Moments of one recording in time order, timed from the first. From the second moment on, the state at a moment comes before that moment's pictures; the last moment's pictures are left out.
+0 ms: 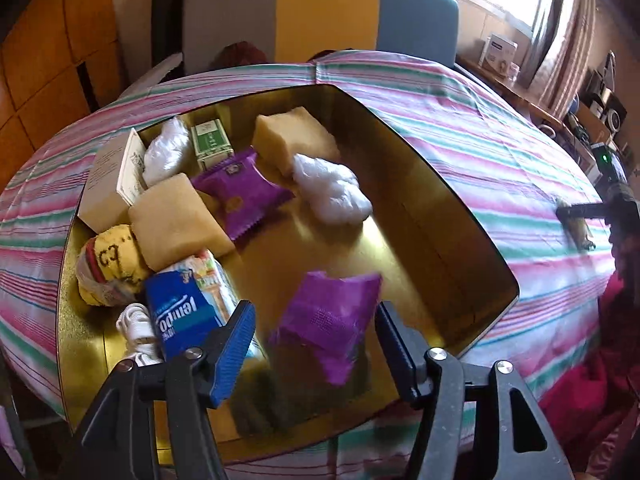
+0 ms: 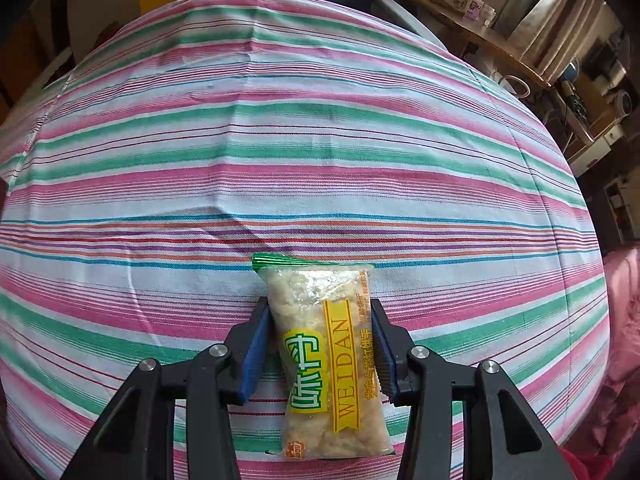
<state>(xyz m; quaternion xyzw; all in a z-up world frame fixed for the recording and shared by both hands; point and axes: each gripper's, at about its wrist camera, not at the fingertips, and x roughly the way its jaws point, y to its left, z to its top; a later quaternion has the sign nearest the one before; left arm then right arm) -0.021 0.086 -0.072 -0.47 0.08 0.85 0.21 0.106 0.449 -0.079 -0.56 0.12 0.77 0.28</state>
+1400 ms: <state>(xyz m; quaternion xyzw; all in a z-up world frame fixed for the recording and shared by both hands) -0.017 0.015 -0.034 -0.41 0.02 0.90 0.12 0.041 0.186 0.052 -0.45 0.01 0.89 -0.02</state>
